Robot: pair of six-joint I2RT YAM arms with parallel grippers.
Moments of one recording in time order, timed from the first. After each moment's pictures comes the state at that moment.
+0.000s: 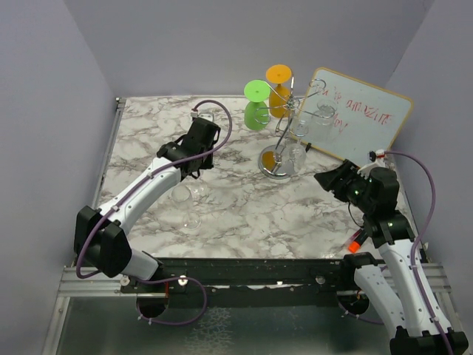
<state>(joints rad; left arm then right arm) -0.56 1.43 1.25 -0.66 -0.34 -0.34 0.10 0.62 0.63 -0.40 -0.23 0.70</state>
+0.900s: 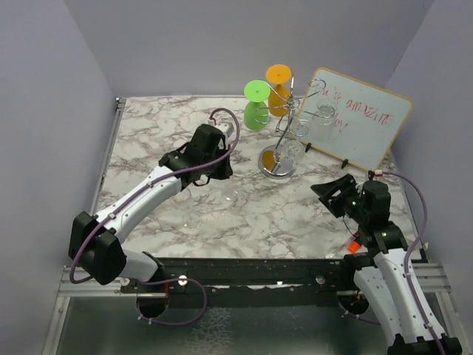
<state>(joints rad) -0.60 1.40 1.20 -0.58 0.06 -0.37 0.10 0.53 0.50 -0.43 -0.24 0.97</state>
